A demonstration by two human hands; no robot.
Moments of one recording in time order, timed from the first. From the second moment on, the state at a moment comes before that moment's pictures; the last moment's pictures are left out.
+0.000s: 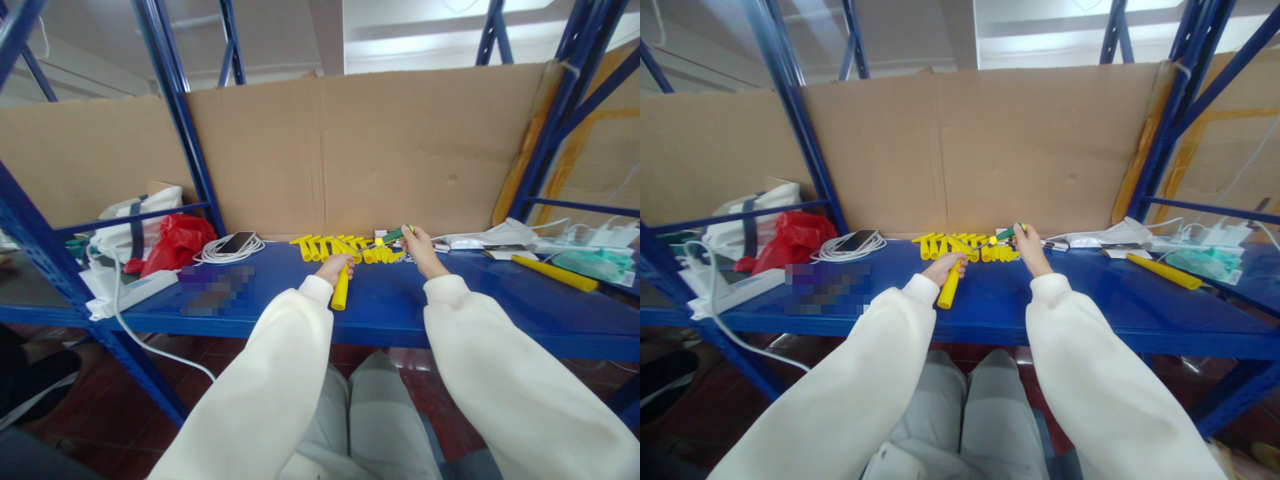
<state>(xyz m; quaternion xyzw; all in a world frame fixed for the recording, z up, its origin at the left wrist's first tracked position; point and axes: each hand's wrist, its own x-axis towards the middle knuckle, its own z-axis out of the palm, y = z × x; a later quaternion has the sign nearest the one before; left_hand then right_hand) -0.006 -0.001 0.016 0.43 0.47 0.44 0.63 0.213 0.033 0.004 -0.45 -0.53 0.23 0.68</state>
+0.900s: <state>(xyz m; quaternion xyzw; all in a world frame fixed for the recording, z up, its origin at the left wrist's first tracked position) -0.007 0.004 0.011 0.45 0.48 0.43 0.62 0.211 0.019 0.015 -0.37 -0.53 0.33 0.69</state>
